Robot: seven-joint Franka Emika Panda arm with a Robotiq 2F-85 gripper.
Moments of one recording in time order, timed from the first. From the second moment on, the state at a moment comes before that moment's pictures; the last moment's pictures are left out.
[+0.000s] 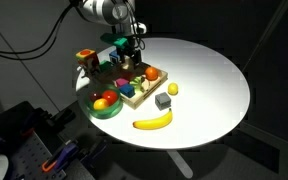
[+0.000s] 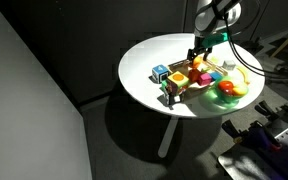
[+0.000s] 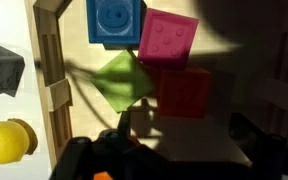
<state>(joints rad) 0.03 0.61 -0.01 -1.87 -0.03 2.41 0.11</state>
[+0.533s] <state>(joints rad) 0.03 0.67 -0.01 -1.83 -0.03 2.42 0.10</state>
